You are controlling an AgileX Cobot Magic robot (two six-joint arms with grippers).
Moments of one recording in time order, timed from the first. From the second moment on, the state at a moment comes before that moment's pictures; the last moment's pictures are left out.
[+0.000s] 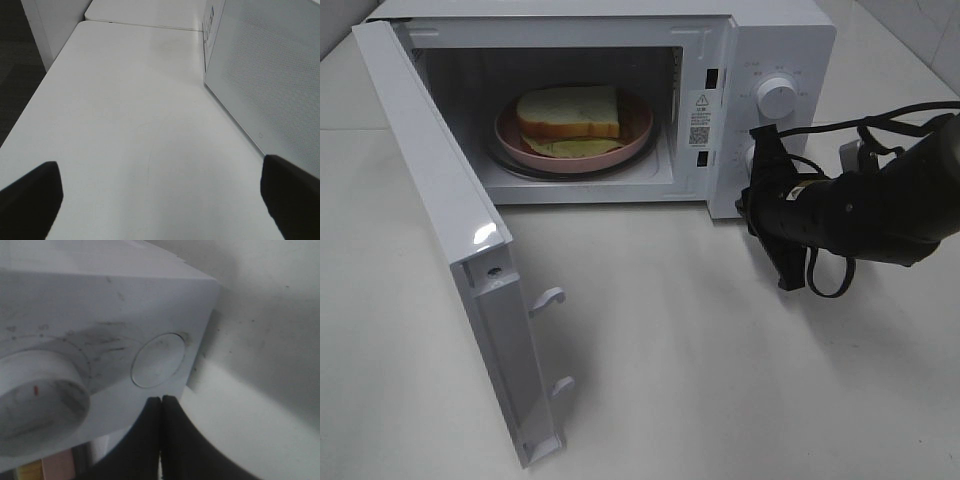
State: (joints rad) left arm 0.03 0.00 -0.50 0.00 1.04 -0.07; right arm 0.42 1.94 -0.76 0.44 -0.54 1.20
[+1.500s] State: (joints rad) left arm 0.03 0.00 -0.50 0.00 1.04 -0.07; right arm 0.42 1.45 -0.78 0.31 0.61 0.18
